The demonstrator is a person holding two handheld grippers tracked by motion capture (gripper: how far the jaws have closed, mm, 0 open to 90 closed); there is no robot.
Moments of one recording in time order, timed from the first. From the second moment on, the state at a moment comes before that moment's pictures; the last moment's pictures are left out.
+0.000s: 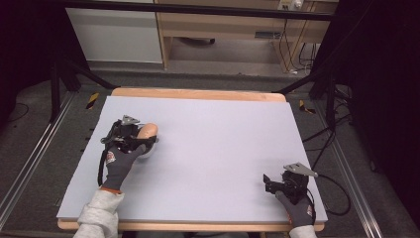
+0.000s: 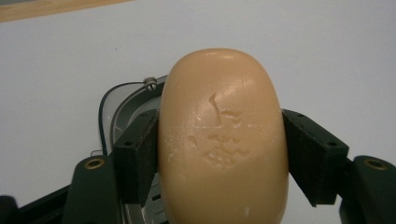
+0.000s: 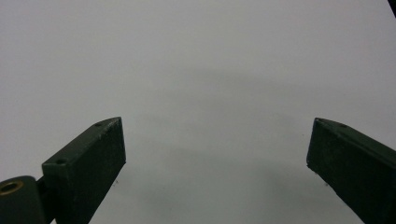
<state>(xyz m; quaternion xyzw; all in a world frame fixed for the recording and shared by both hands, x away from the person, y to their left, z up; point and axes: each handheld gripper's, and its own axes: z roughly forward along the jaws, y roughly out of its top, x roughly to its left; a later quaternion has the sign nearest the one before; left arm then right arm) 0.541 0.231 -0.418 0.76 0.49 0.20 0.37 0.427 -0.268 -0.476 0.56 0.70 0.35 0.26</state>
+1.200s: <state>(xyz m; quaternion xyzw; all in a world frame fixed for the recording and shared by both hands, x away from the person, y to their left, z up) 0.544 0.235 -0.430 0.77 0.50 0.20 0.35 0.427 -0.267 -0.476 0.56 0.71 0.35 0.26</state>
